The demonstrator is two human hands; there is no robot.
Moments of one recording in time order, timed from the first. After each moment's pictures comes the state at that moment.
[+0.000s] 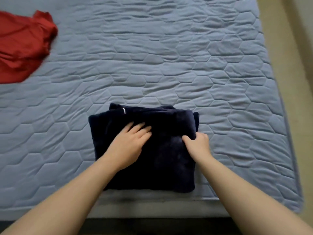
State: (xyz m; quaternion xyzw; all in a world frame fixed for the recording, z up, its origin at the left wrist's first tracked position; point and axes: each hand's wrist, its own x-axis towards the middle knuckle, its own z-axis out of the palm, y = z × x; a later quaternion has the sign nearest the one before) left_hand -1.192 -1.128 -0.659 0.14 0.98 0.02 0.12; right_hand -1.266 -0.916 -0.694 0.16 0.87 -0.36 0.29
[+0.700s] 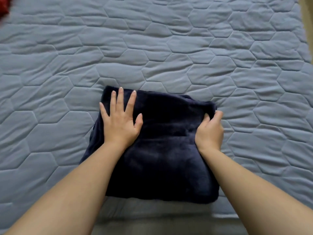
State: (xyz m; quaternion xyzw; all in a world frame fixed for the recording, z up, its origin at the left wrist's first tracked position) left_hand -1.227 -1.164 -0.796 -0.17 0.98 0.08 0.07; right_hand -1.294 -0.938 -0.798 0.19 0.92 -0.33 0.06
